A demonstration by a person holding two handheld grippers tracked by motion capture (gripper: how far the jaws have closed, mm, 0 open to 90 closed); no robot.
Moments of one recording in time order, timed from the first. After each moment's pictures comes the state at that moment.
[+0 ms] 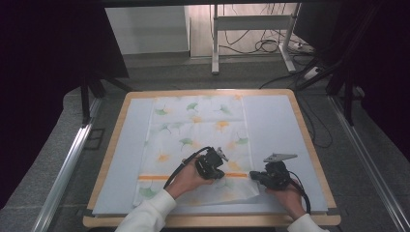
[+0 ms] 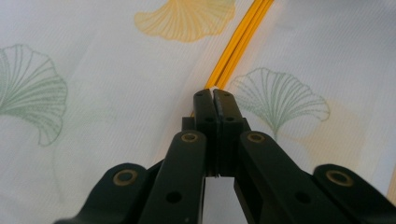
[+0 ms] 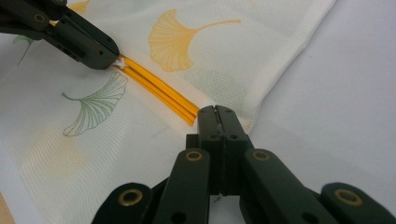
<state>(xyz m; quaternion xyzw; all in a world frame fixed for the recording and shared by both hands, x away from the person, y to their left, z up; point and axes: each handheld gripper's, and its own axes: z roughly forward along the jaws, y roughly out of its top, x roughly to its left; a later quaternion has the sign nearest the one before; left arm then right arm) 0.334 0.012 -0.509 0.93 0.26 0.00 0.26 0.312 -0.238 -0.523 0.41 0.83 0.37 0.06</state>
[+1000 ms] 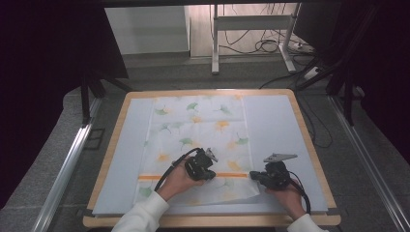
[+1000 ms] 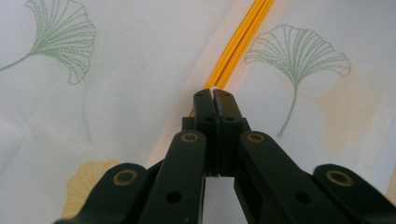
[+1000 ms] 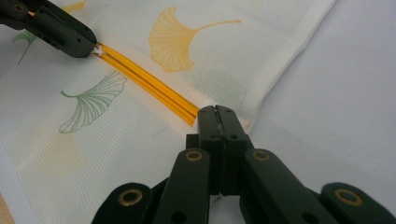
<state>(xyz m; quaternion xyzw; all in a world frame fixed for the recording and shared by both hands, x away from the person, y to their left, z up) 0.326 0.039 -0.511 0.93 0.27 0.01 0.26 0.312 -0.238 -0.523 0.41 0.83 0.37 0.06</state>
